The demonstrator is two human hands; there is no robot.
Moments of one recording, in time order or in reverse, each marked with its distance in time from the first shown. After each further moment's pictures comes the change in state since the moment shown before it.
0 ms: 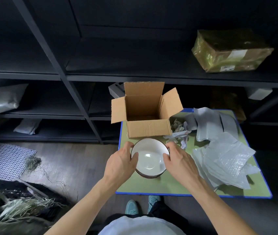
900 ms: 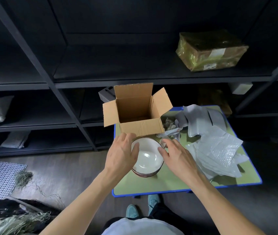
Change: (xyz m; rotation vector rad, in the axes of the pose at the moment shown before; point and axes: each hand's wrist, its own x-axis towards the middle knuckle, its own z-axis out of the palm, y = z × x) left_hand 0.013 0.020 -0.015 0.046 0.154 0.270; right_hand -0.009 0.002 -0.009 0.059 0.029 0.049
